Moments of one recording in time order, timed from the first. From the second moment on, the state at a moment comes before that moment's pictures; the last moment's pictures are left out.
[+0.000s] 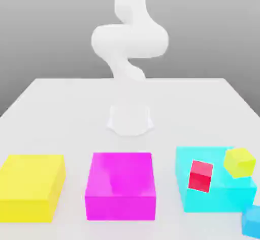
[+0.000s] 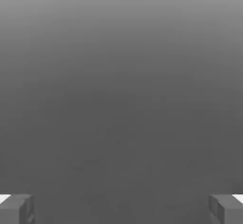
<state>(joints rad) 0.06 -0.71 0.03 -2.34 -0.01 2.35 0.74</state>
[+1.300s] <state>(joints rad) 0.66 0.26 0.26 -2.65 -0.27 2.90 0.33</state>
